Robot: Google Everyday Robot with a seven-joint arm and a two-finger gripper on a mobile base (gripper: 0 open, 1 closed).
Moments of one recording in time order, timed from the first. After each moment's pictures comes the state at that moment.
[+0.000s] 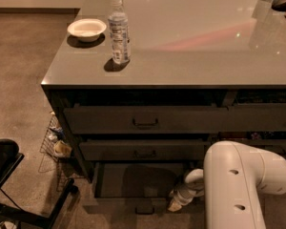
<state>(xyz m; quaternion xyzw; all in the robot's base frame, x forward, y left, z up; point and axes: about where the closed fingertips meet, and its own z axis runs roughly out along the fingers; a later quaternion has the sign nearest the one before) 0.510 -0.161 0.171 -0.58 0.79 0.15 0.12</state>
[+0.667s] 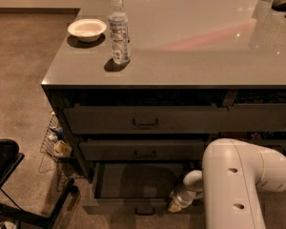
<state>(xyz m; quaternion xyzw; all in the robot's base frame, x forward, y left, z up) 0.496 -0.160 0.174 -0.58 0.80 0.14 0.11</state>
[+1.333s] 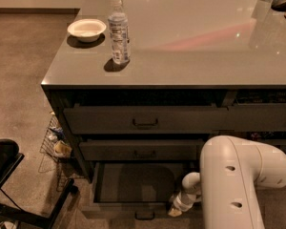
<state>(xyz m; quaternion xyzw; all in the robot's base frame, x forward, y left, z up) 0.479 -0.159 0.177 -0.58 0.80 0.14 0.09</state>
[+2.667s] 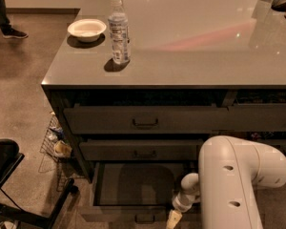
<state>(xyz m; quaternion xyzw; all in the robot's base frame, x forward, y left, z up) 0.473 -0.156 0.173 -0.58 0.80 0.14 0.09</state>
